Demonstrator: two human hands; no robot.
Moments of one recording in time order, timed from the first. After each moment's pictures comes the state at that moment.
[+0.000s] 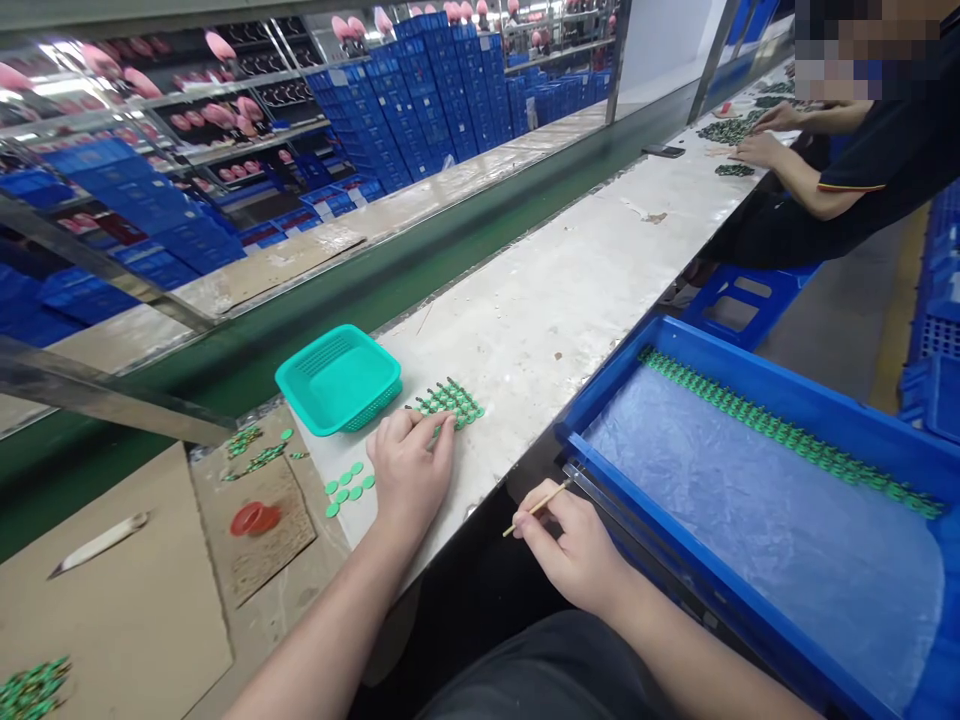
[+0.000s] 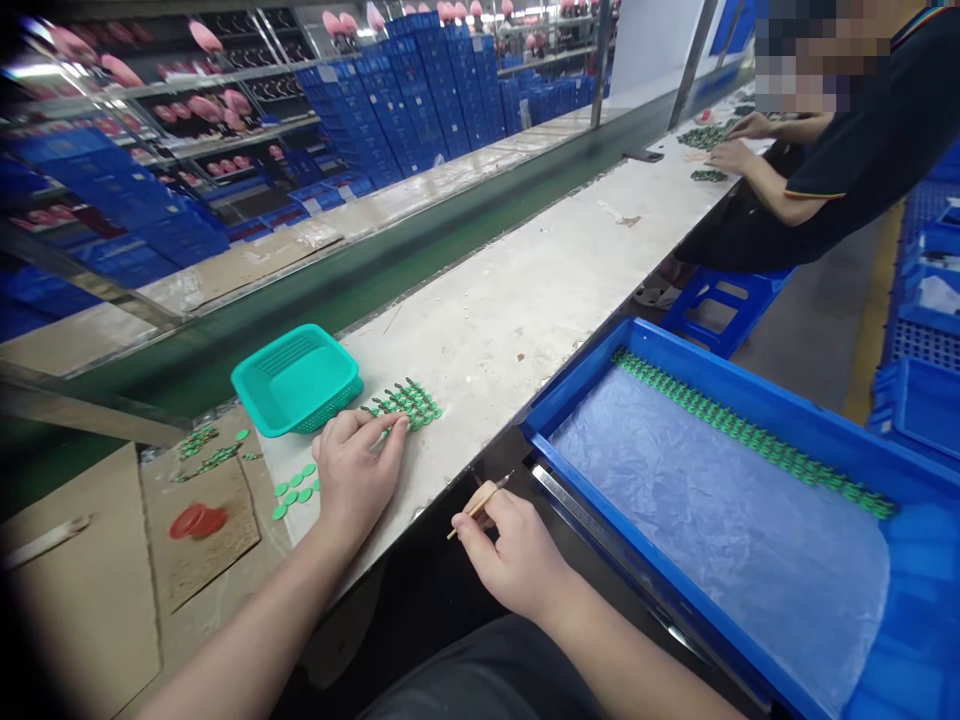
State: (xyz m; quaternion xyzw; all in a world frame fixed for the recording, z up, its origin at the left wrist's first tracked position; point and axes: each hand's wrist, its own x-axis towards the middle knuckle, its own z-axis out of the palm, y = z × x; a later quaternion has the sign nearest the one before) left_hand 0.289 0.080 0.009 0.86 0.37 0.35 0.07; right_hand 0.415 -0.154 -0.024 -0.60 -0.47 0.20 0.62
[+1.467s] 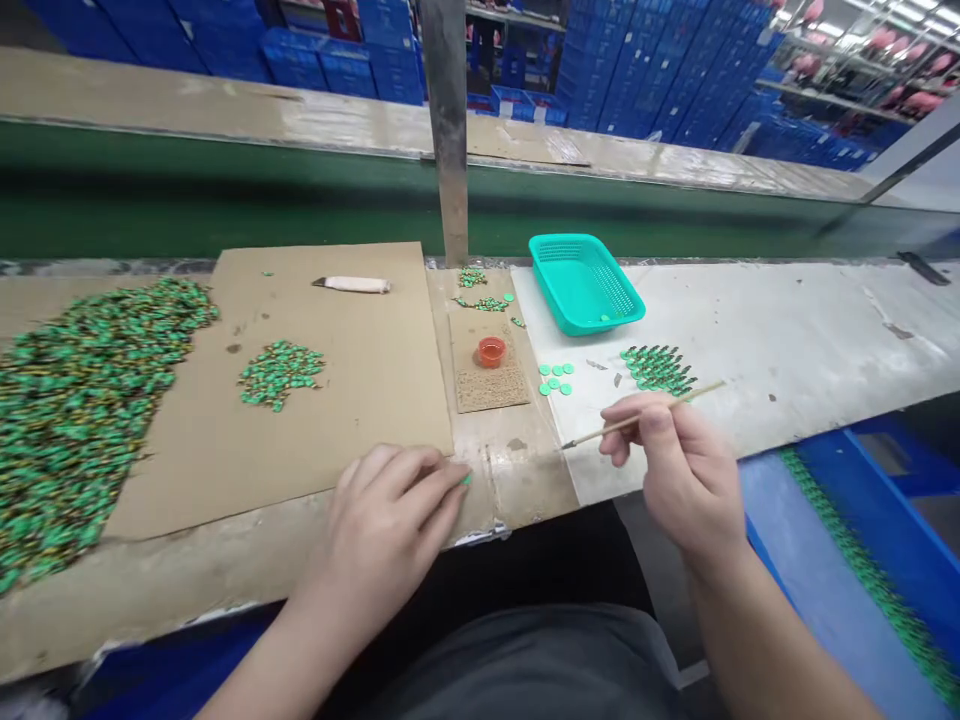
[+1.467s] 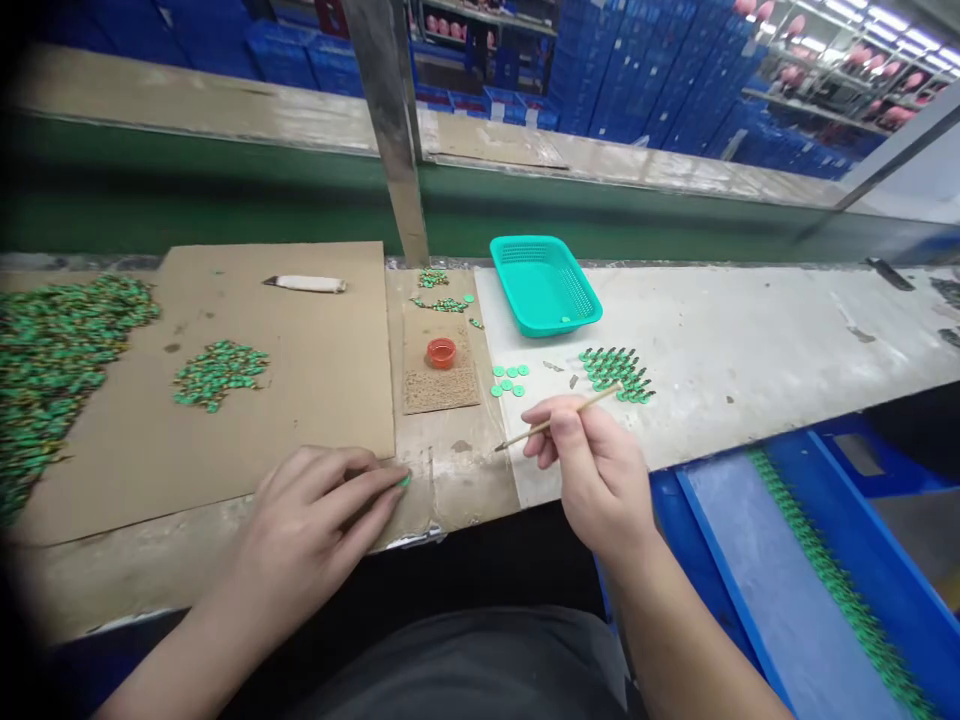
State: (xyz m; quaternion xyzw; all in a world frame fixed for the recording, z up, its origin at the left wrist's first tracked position) left_hand -0.020 -0.019 0.000 0.86 0.38 0.34 0.02; right_hand 0.289 -0.047 0.066 -0.53 -0.55 0.26 0.59
